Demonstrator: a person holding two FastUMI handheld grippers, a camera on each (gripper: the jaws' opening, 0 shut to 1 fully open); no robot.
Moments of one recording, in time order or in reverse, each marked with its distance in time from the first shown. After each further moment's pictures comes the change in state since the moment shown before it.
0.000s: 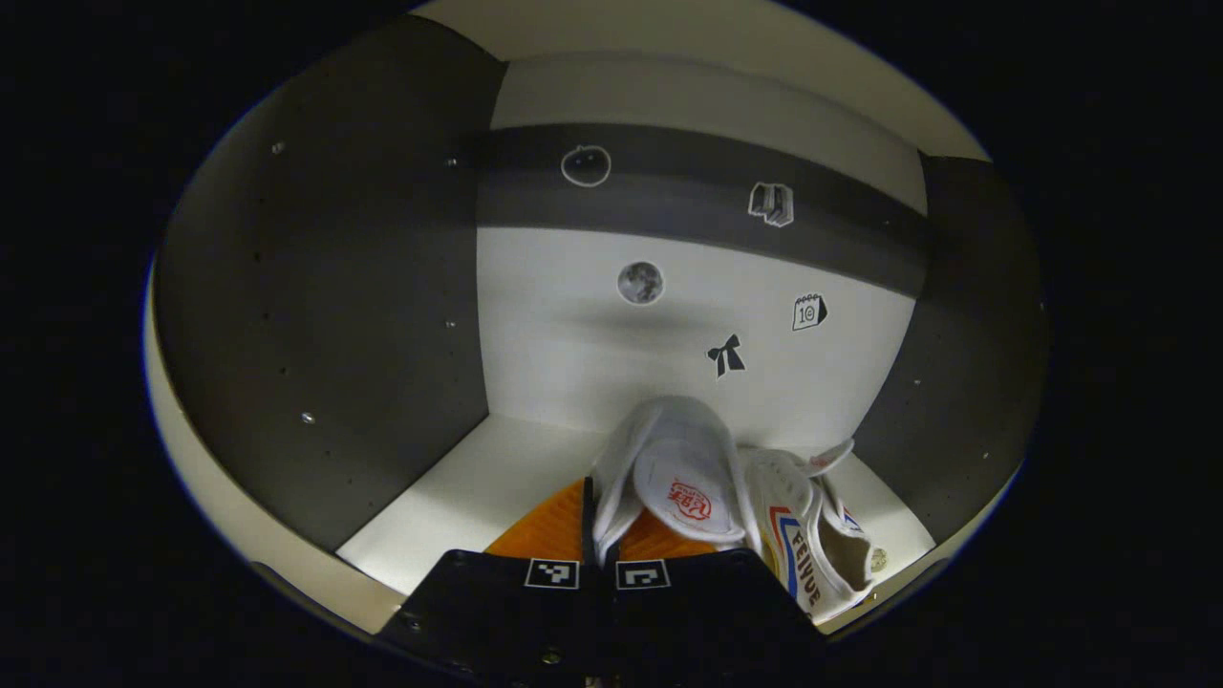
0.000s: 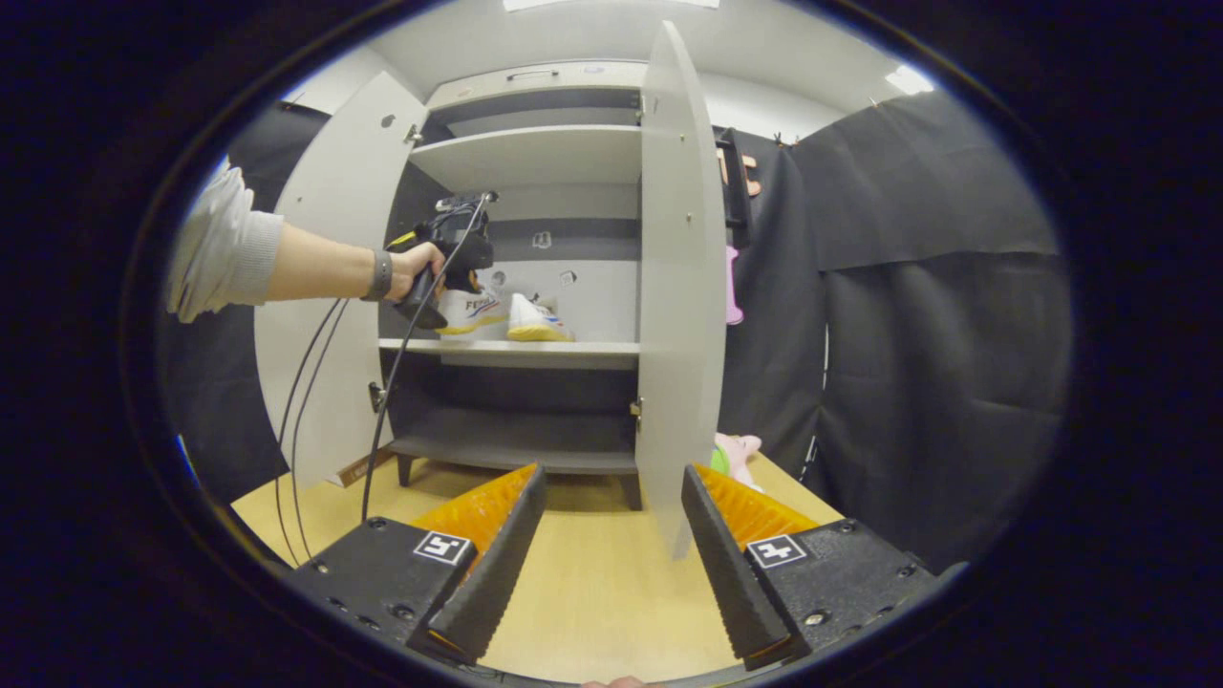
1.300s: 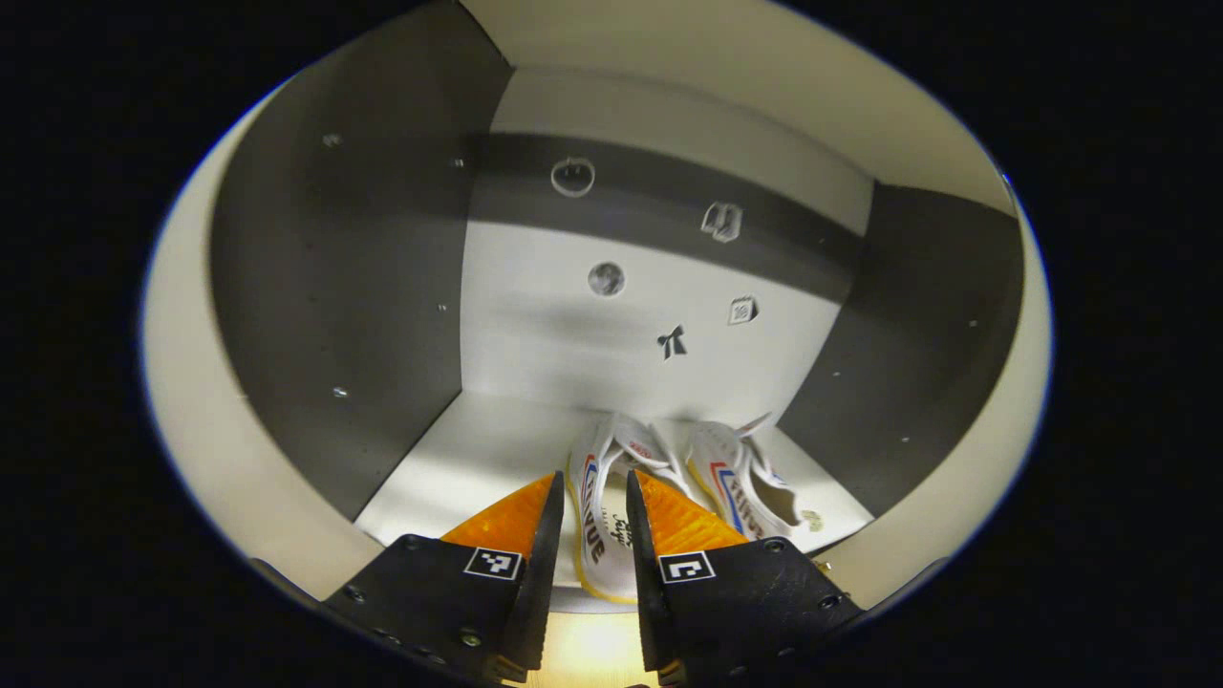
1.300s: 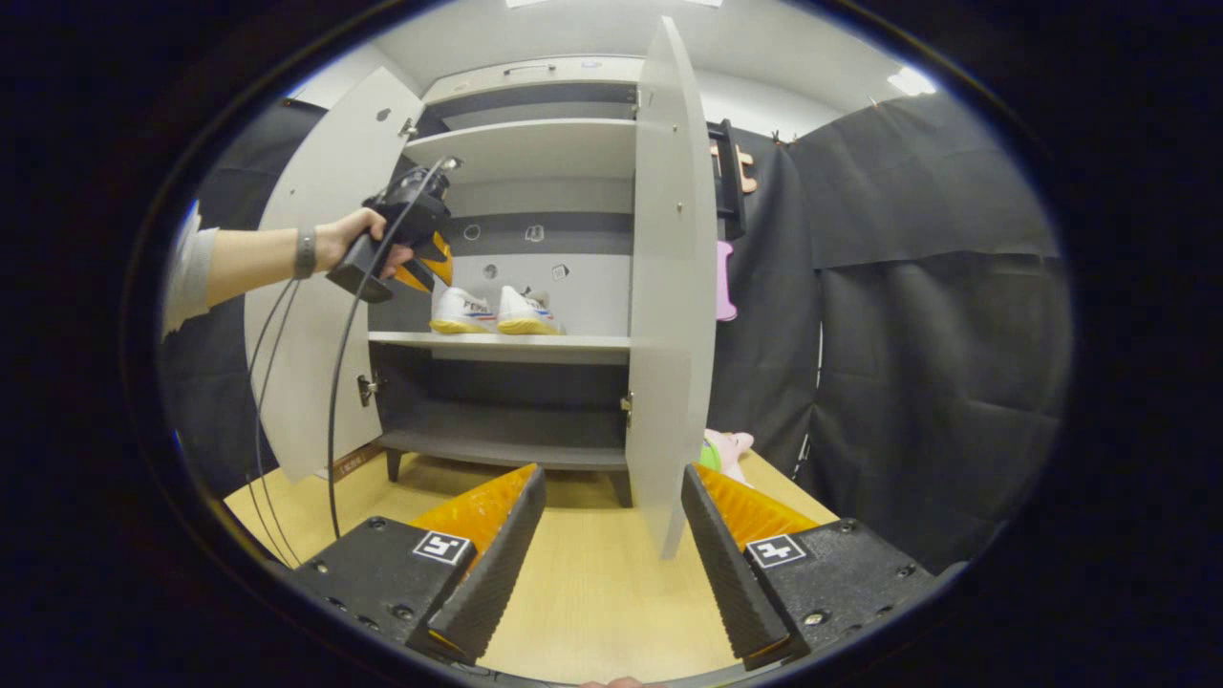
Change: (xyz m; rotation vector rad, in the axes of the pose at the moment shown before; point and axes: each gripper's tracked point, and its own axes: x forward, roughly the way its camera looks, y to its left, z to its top) left arm -0.131 0.009 0.009 0.020 -0.101 -0.219; right arm 0.007 0.002 0.001 -0.004 0.001 0.012
